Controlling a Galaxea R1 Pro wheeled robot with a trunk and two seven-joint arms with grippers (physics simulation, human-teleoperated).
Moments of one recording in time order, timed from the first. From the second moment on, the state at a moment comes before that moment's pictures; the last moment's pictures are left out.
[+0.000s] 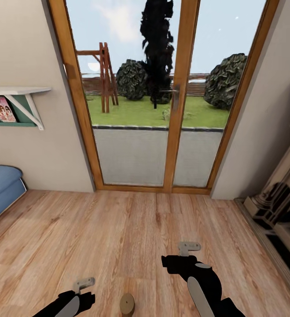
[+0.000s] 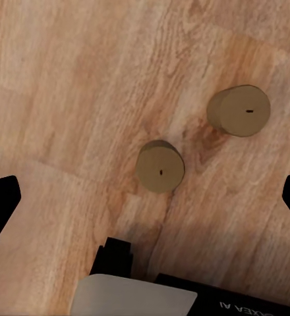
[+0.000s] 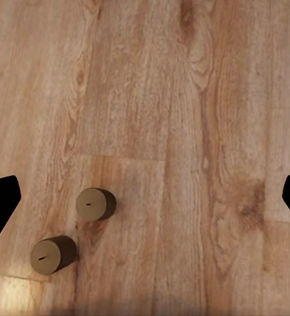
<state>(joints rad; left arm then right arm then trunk) -0.45 0.17 -0.69 -0.50 1.02 0.30 0.34 -0.17 0.06 0.31 -1.58 -0.40 0.86 -0.42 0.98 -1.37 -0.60</state>
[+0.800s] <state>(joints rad) -0.45 0.17 -0.69 -0.50 1.02 0.29 0.32 -0.17 0.06 0.32 -1.58 -0.40 0.86 -0.42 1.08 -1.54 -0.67</state>
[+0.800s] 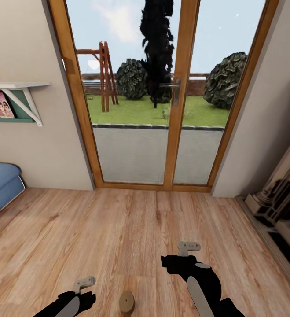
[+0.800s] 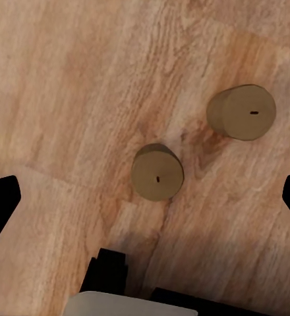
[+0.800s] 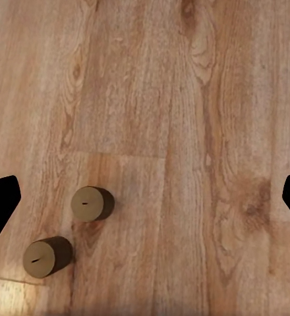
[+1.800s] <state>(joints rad) -0.45 0.16 -0.69 -0.50 1.02 0.29 0.32 -0.17 0.05 0.30 -1.58 -0.40 0.86 -0.14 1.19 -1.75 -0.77</state>
